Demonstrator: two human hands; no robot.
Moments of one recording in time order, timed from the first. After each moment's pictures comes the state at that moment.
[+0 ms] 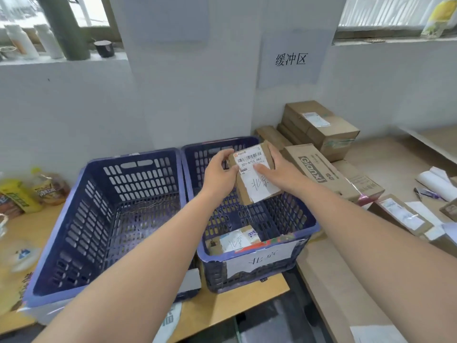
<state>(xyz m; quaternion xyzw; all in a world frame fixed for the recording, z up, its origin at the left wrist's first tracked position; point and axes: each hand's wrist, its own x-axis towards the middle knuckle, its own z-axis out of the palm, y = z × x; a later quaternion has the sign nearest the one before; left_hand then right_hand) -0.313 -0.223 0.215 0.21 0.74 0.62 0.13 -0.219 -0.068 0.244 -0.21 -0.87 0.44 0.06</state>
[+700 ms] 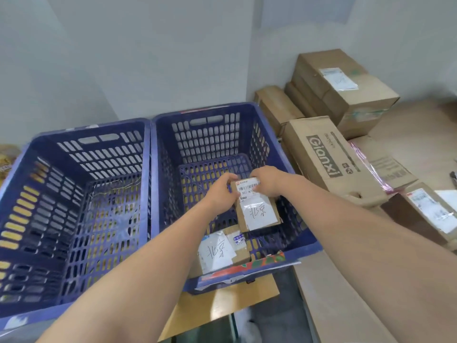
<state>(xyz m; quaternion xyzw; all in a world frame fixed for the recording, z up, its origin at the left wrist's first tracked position) -0.350 -0.130 0.072 0.15 0.82 0.43 0.34 -0.306 0.031 0.105 -0.14 -0.95 0.15 -0.25</state>
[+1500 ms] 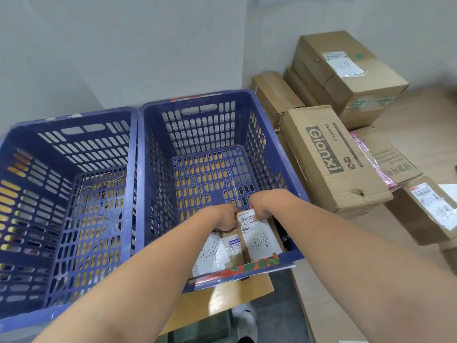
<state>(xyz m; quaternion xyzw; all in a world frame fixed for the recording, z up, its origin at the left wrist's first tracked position) -0.327 -0.114 0.046 0.33 0.82 -0.01 0.46 -0.289 0.015 0.051 -0.08 -0.89 0.02 -0.45</state>
